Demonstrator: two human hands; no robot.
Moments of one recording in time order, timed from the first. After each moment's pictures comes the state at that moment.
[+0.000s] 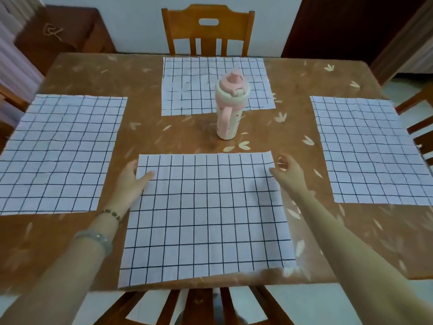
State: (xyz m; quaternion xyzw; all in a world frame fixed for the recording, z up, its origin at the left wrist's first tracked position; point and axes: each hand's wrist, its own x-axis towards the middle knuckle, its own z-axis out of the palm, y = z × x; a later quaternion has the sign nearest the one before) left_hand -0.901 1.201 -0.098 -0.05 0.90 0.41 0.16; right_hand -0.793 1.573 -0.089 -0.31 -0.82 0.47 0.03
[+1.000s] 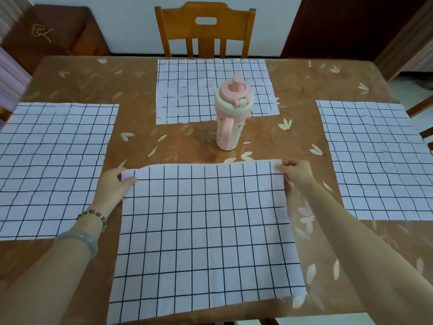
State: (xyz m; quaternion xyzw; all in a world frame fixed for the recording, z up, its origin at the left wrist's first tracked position) left_hand -0.972 1.191 -0.129 -0.03 0.94 0.32 0.09; right_hand -0.858 1.632 -0.136 -0.40 -0.75 0.52 -0.01
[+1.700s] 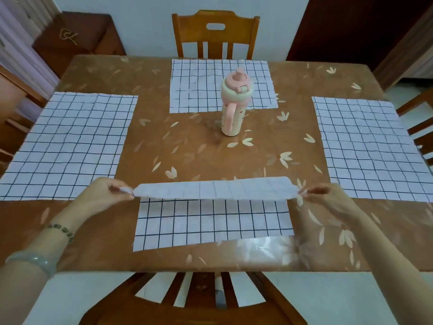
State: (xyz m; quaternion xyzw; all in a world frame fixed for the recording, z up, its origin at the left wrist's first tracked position) left_hand -0.866 1.109 -0.055 0.07 0.91 0.34 0.24; right_hand -0.692 1.635 -0.075 -0.26 -0.80 0.53 -0.09
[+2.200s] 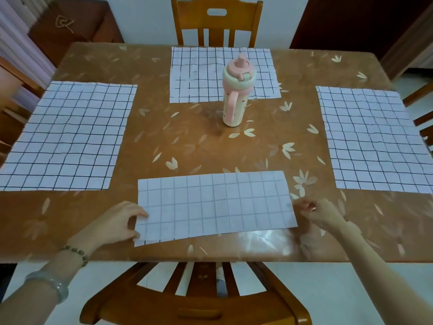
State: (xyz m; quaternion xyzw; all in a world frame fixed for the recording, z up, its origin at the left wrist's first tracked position) left_hand -0.803 1.106 -0.112 0.21 0.92 0.08 0.32; right_hand -0.660 1.604 -0.115 -0.25 -0.90 0.33 -0.16
